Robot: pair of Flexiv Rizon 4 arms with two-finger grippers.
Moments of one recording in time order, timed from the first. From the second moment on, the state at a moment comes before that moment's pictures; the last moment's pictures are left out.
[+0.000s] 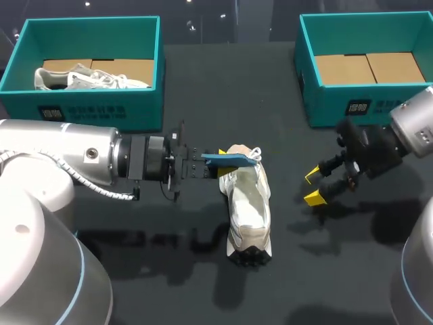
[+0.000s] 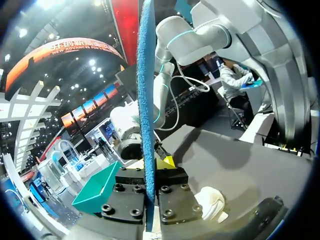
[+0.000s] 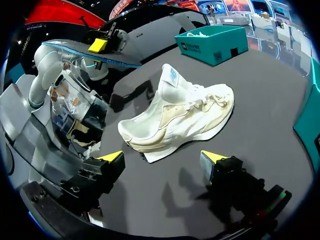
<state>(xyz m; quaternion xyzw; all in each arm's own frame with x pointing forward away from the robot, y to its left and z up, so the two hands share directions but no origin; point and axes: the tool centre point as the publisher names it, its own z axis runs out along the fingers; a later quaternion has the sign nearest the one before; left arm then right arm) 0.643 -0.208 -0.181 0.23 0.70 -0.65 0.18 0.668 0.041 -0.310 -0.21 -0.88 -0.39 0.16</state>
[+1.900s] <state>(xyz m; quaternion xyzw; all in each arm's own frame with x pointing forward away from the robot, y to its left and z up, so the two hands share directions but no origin) 0.613 -0.233 -0.226 0.16 0.74 -0.64 0.13 0.640 0.089 -0.353 -0.09 -0.95 -0.31 0.02</state>
